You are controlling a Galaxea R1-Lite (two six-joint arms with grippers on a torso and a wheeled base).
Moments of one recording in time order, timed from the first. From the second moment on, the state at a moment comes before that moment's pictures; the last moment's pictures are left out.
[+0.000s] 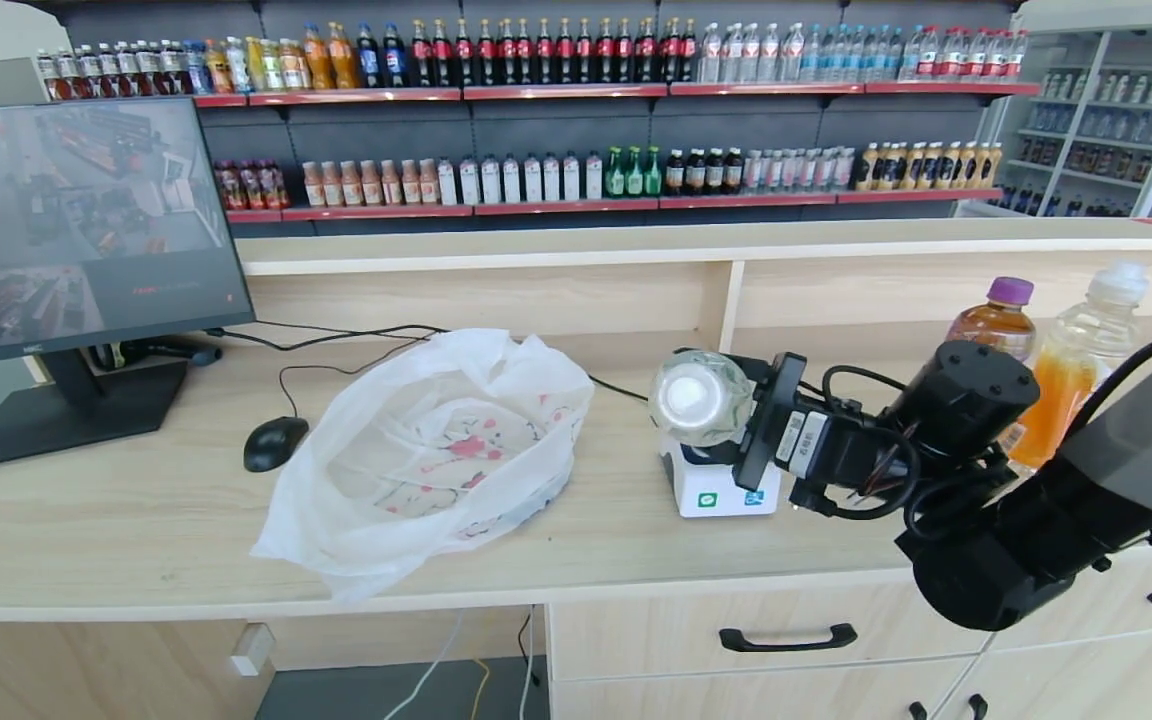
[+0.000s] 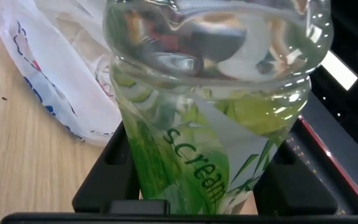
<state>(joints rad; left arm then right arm) 0.00 0.00 0.00 0.00 0.00 0.00 0.38 2.08 -0.79 -1.57 0.78 -0.90</state>
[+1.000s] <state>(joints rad) 0.00 0.00 0.00 0.00 0.00 0.00 0.31 2.14 -0.86 -1.57 0.87 -0.97</state>
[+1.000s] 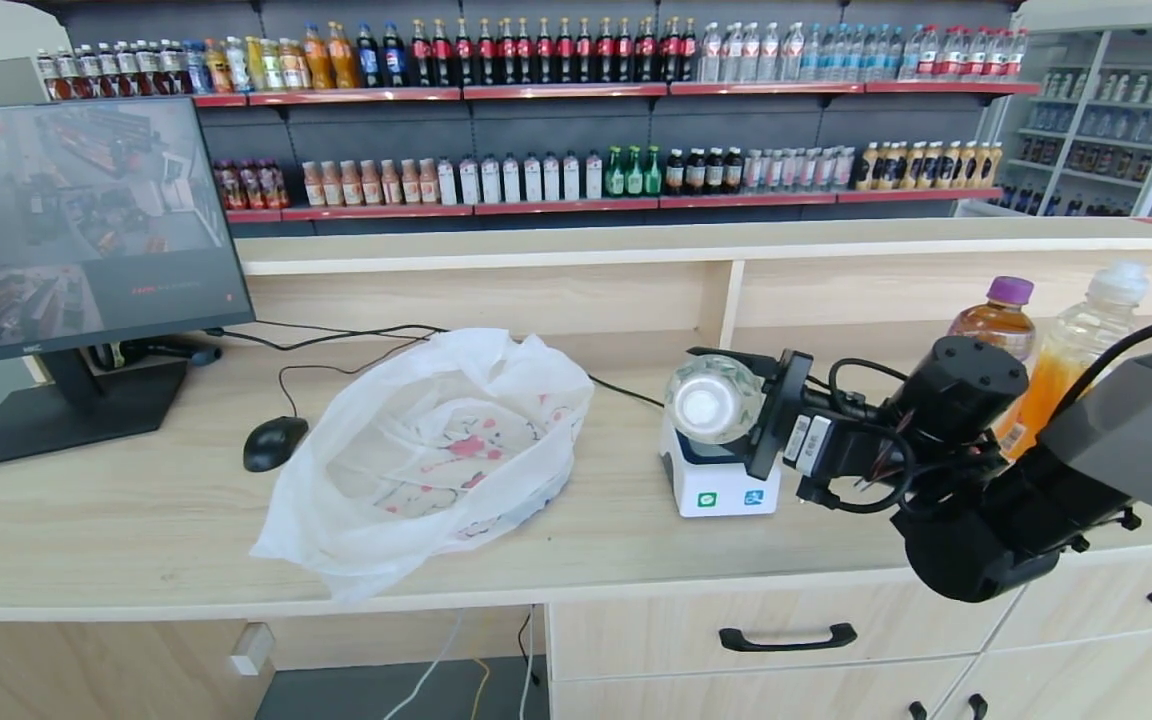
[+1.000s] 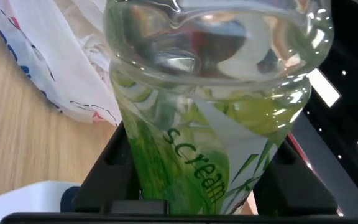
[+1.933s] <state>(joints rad) 0.00 0.00 0.00 0.00 0.00 0.00 0.32 2.15 -0.87 -1.57 0.87 -0.96</state>
